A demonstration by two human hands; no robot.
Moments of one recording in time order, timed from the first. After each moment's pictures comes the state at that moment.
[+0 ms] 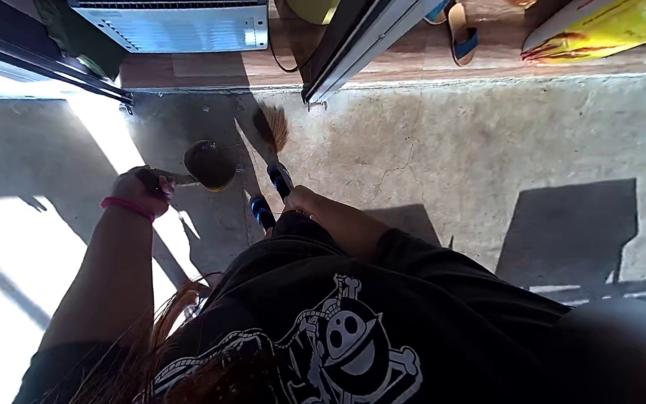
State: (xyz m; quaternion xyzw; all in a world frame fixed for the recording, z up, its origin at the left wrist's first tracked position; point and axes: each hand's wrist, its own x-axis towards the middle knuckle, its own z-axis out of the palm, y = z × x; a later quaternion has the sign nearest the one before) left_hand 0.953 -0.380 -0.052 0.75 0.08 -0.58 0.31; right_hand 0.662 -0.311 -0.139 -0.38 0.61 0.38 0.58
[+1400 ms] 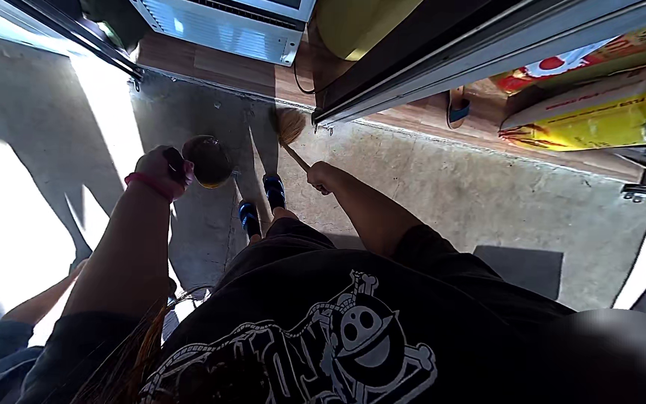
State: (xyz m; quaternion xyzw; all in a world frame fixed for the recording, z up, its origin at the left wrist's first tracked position) left_hand 0.942 -0.406 -0.067 0.76 0.10 -0.56 0.30; right_hand 0.621 -0.420 -0.134 -0.33 0.70 0.34 0.53
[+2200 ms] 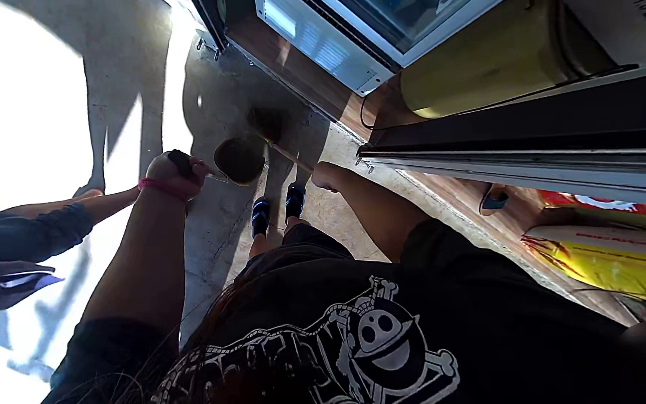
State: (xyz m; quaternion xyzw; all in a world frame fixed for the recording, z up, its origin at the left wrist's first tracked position) left_hand 1.023 -0.329 -0.042 0.62 0.36 -0.46 0.52; right_hand 0.764 -0.463 -0.128 -0.62 0.44 0.53 0.39
